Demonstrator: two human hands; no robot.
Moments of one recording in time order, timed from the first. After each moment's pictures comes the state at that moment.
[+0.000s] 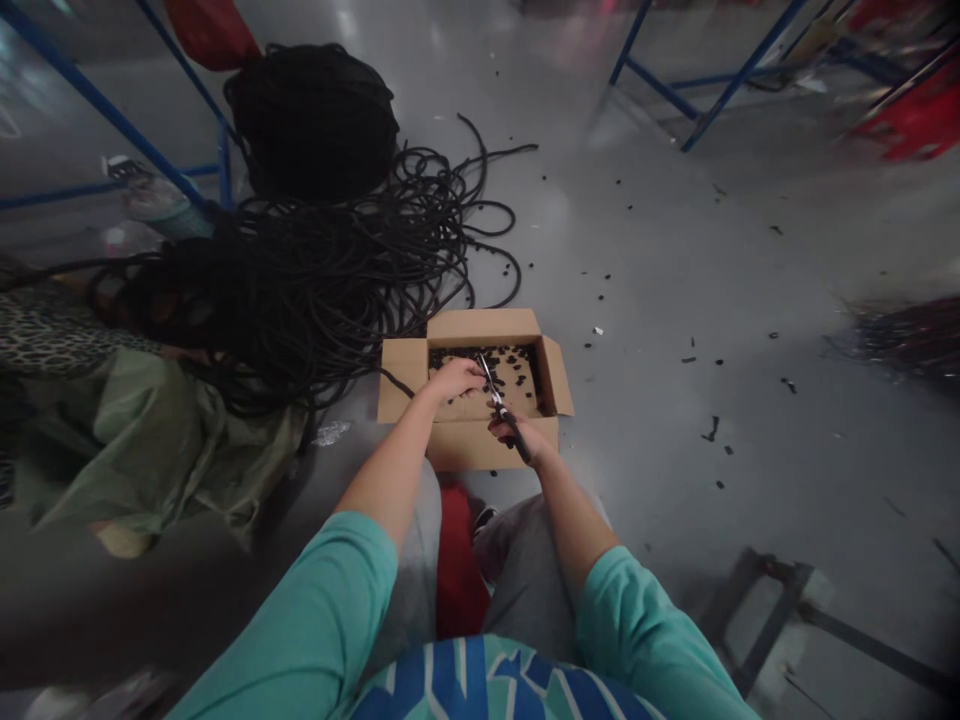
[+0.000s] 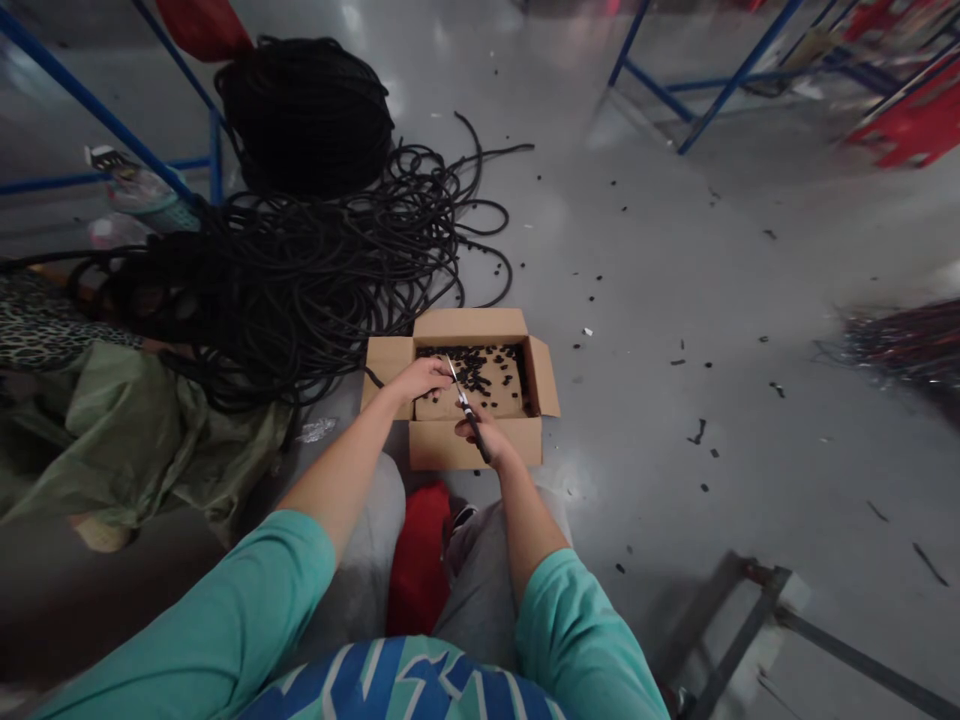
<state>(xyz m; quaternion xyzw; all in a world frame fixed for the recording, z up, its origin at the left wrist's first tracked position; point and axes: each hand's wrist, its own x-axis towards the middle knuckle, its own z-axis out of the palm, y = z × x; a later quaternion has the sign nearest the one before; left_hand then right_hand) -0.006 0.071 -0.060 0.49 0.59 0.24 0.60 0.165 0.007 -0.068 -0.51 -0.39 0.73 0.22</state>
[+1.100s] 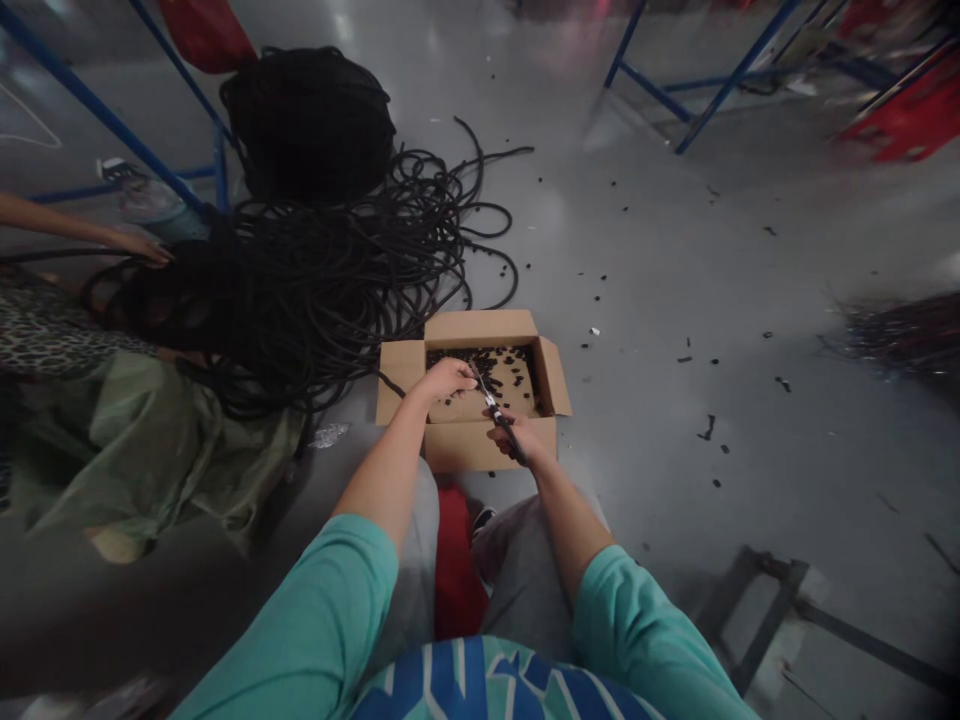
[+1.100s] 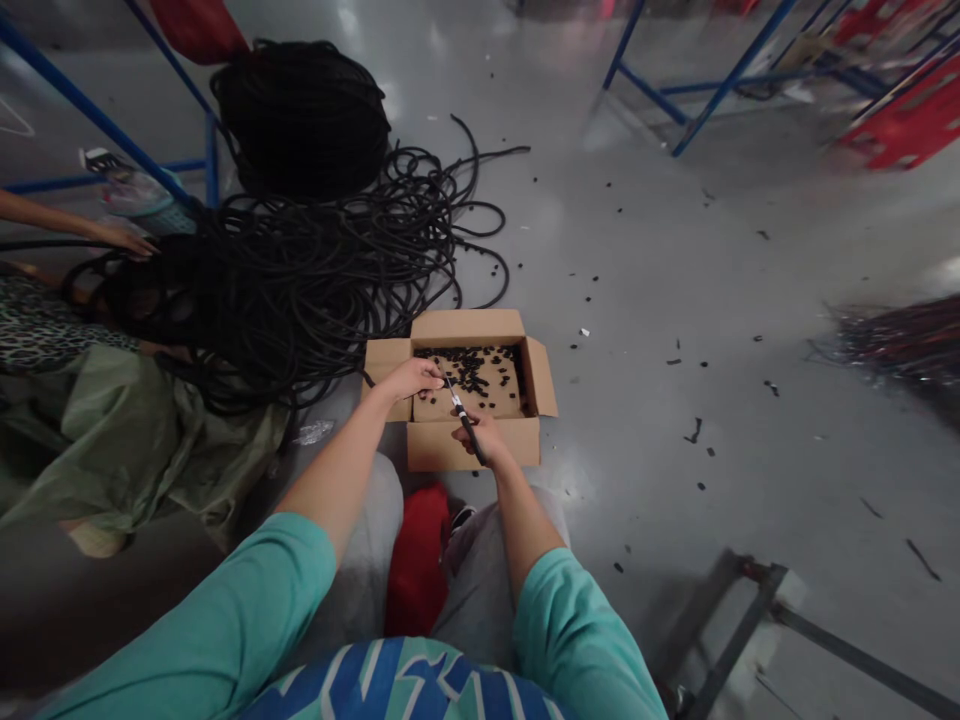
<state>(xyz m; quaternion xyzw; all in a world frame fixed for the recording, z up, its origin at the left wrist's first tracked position) -0.018 0.071 -0.055 0.50 0.58 0.22 0.60 0.159 0.005 -0.068 -0.56 -0.37 0.71 0.21</state>
